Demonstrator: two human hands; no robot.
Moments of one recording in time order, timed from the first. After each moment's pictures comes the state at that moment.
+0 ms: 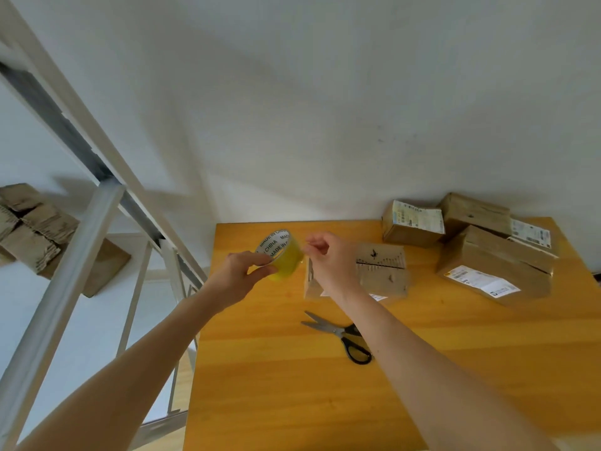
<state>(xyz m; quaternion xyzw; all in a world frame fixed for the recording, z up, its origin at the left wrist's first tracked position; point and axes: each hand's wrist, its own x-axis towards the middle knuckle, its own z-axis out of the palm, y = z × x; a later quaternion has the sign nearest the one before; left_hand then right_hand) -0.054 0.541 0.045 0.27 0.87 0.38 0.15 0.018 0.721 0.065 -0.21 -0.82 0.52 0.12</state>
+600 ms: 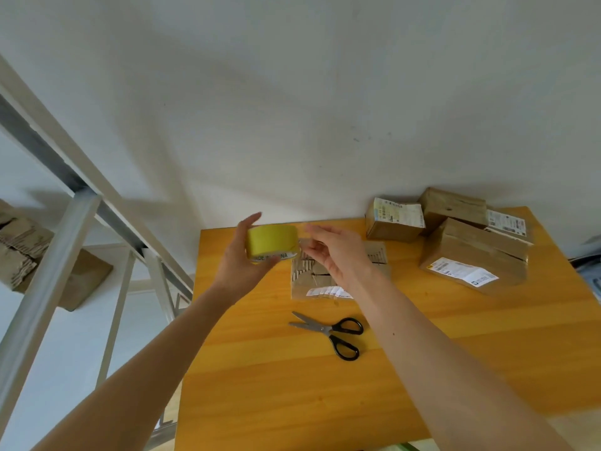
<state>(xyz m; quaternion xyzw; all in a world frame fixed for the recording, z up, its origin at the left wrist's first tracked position) -0.040 0.585 0.062 0.20 0.81 0.53 0.11 0.026 0.757 0.098 -0.31 -0.45 0.83 0.02</state>
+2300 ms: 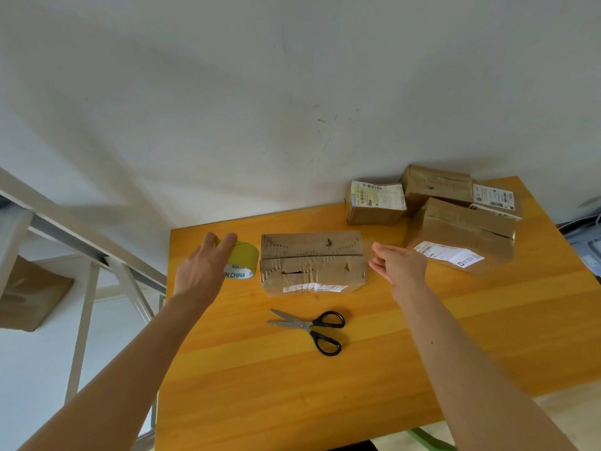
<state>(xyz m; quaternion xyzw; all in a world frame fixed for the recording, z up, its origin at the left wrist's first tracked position) -0.061 0.599 0.026 0.30 0.95 0.06 0.02 0.093 0.879 0.032 -0.56 -0.47 0.67 0.15</state>
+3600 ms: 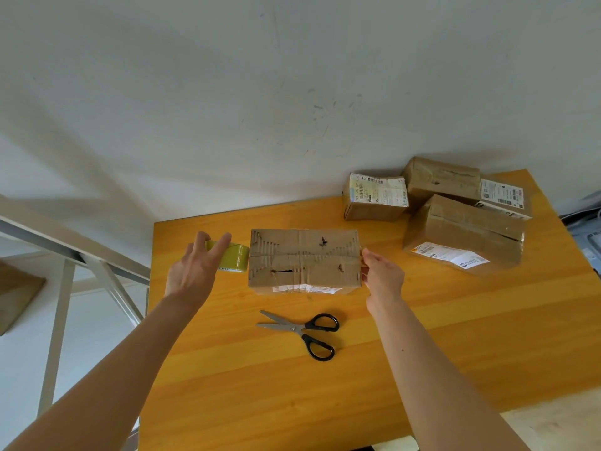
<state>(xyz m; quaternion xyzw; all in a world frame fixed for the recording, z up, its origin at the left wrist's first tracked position) -0.072 0.611 0.000 0.32 0.95 0.04 0.07 0.075 0.866 -0.009 -0.59 -0.41 0.68 0.17</state>
